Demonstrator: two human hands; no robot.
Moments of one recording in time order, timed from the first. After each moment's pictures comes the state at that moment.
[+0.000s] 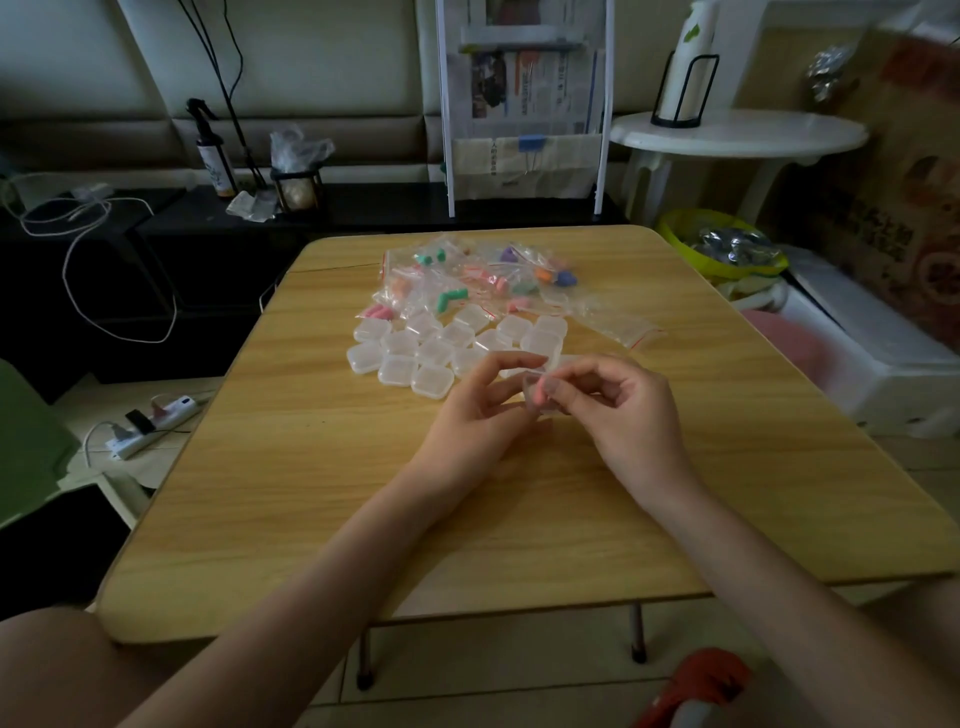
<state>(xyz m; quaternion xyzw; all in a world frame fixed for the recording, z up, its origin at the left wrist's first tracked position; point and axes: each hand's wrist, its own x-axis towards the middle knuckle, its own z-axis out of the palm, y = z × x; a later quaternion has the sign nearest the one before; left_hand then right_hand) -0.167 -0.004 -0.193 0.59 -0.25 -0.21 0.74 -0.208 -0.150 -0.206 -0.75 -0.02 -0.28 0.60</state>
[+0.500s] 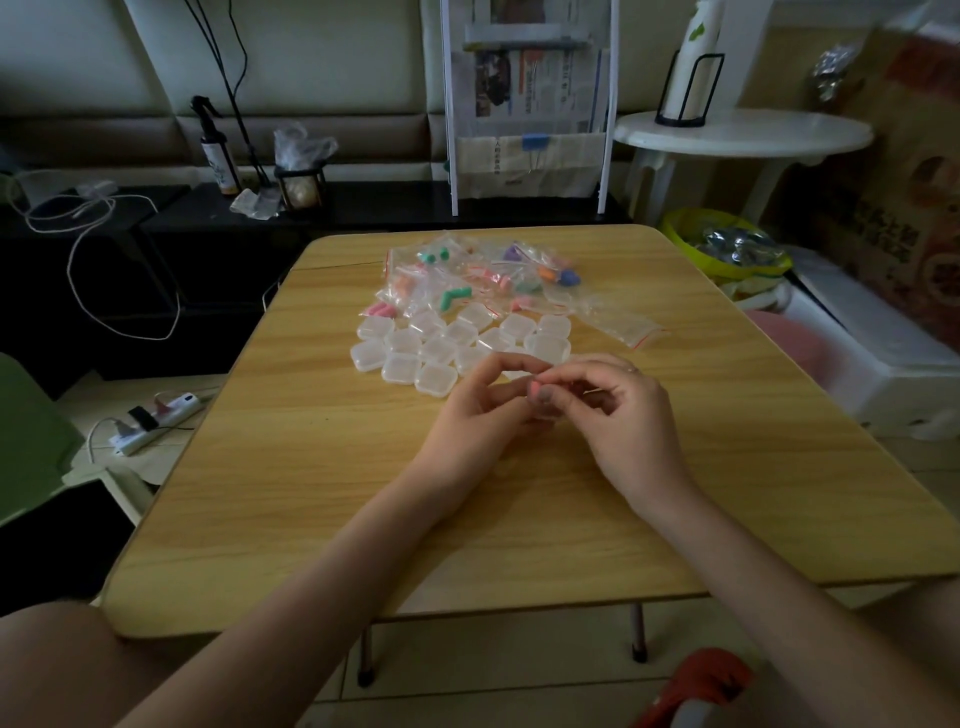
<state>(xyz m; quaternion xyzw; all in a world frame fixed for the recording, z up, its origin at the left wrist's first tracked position) -0.169 -0.005 -0.192 0.58 -0.23 -0.21 0.75 -0.210 -0.144 -0.204 -0.82 -0.02 -0.32 0.48</state>
